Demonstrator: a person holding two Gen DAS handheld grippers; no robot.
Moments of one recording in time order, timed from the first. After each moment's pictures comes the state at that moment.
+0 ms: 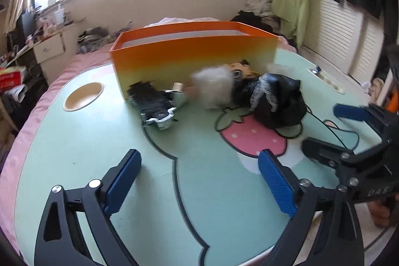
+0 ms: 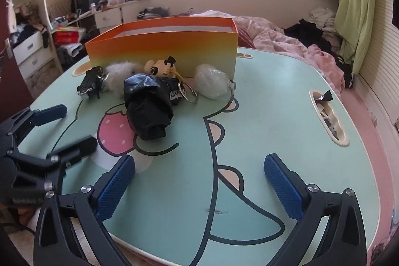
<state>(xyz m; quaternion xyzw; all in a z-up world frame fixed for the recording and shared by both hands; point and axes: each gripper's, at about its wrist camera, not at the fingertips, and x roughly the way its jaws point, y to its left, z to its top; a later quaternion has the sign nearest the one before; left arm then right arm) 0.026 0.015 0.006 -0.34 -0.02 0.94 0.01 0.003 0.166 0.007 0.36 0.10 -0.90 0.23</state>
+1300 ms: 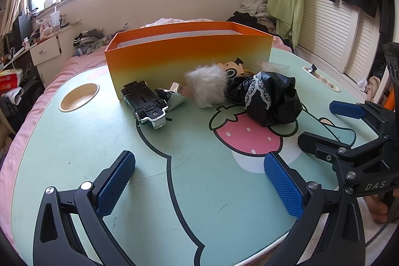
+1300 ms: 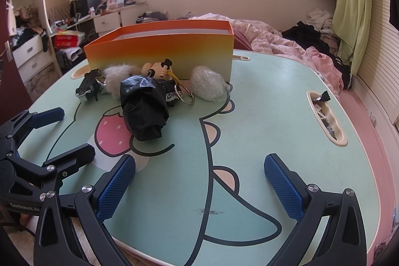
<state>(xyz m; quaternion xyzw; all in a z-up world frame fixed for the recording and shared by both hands) 0.026 0.019 0.009 -0.34 -0.02 0.94 0.02 0.004 0.169 0.006 0.35 0.09 -0.91 0.23</state>
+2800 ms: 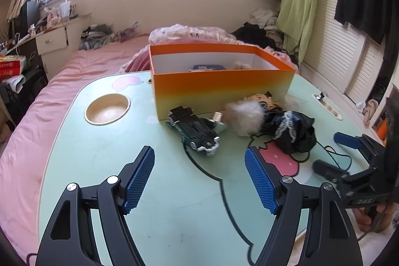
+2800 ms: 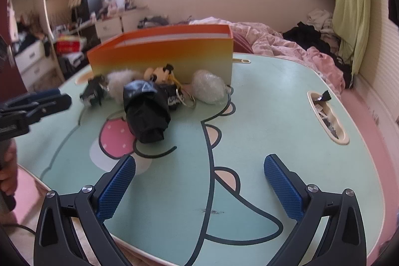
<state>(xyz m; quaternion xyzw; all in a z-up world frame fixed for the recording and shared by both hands) 0.016 -0.046 0.040 -0.34 -0.06 0.94 0.01 0.005 0.172 0.014 0.34 0.07 -0.91 0.23</state>
